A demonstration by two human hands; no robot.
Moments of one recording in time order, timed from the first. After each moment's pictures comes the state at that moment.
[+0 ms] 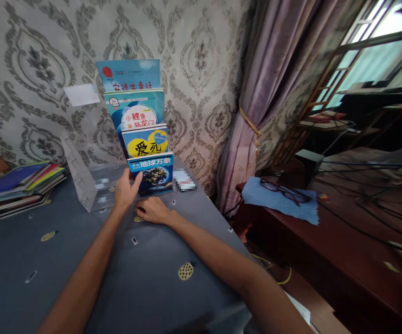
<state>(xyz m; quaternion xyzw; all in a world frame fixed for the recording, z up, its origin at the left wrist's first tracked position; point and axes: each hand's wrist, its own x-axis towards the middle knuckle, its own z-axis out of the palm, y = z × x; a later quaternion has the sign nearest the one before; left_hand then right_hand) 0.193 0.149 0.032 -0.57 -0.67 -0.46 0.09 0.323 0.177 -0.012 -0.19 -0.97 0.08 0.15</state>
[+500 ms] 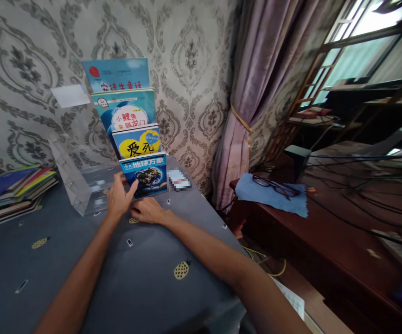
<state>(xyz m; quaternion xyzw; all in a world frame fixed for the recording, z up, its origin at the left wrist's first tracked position) 0.194 0.139 0.018 -0.57 -0.68 -0.44 0.09 0.326 0.176 -0.008 -0.20 -0.97 0.09 0.14</state>
